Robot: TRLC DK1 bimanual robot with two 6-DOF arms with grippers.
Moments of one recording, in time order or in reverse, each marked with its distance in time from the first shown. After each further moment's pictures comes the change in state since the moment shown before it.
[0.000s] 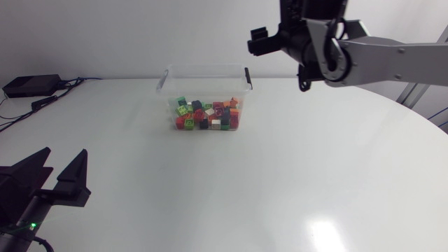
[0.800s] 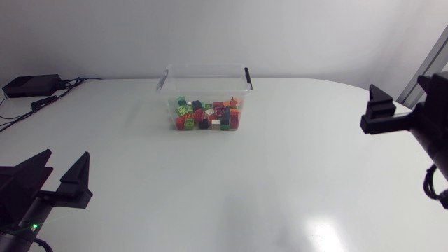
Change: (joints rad) left arm 0.003 0.000 0.000 -0.028 -0.003 0.026; right arm -0.231 -1.004 -0.772 -0.155 0.007 -0.143
